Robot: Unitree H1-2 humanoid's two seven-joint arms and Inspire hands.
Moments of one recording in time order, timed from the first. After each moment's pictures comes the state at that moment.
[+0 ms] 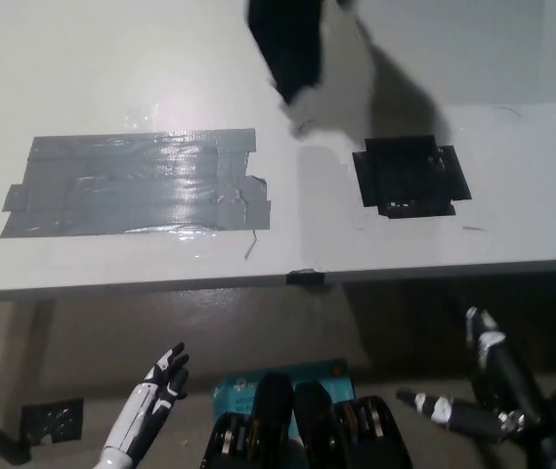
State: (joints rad) left_arm -0.05 0.19 -0.13 0.30 0.19 -0.22 -0.03; right_arm 0.04 -0.13 0.09 -0.29 -0.12 0.01 0.15
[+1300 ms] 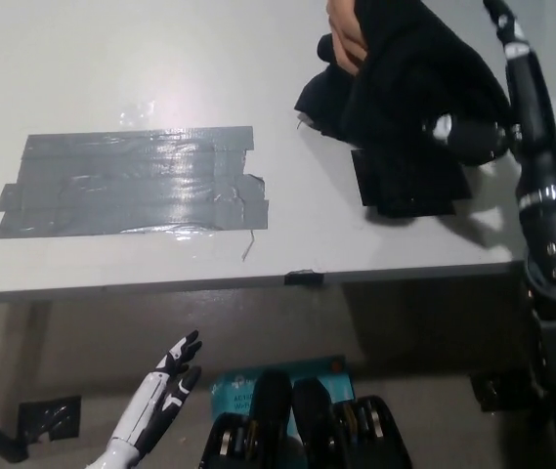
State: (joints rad) left_arm -0.08 0.20 -0.16 0.31 0.23 -0.32 -0.04; right_arm -0.70 -0.13 -0.01 0.09 -0.36 0.09 -0.02
